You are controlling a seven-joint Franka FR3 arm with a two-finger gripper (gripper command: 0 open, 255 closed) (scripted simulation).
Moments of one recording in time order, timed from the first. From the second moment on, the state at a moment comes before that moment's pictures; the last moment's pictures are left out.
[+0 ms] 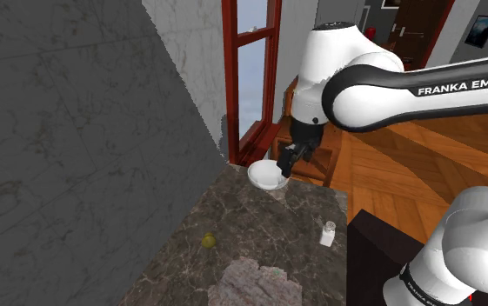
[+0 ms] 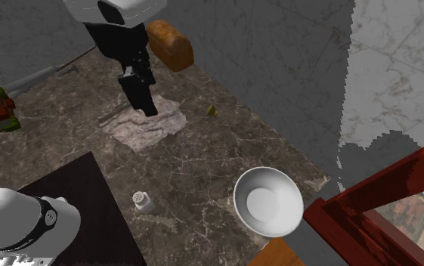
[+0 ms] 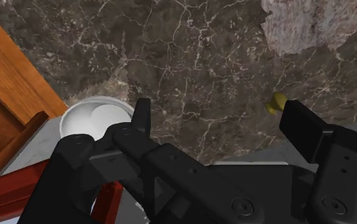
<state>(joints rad) 0.06 -0.61 0.26 -2.47 0.08 1.96 0.24</state>
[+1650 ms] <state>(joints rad) 0.14 0.40 0.51 -2.05 -0.66 2.31 1.00</state>
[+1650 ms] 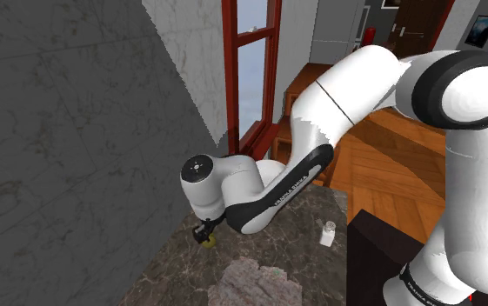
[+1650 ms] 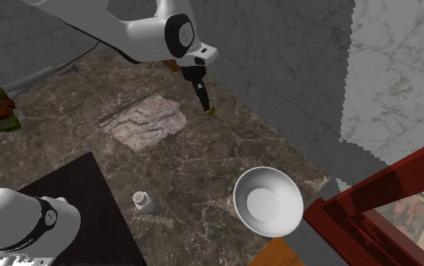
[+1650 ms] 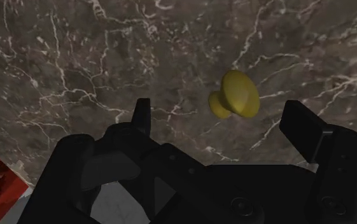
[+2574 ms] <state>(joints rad) 0.25 0.66 0.41 -1.86 -0.82 2.33 1.10</state>
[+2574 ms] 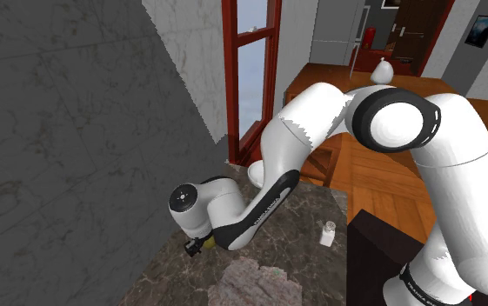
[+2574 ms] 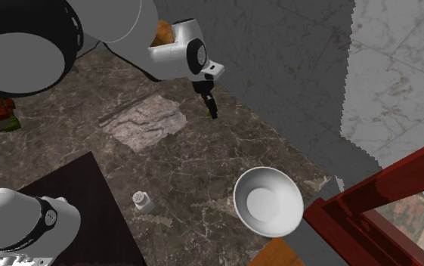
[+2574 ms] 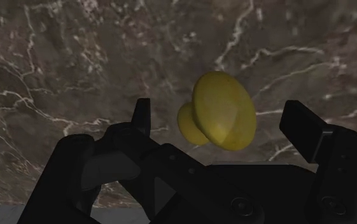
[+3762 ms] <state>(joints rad) 0.24 0.64 0.42 -1.86 -0.81 2.32 1.09</state>
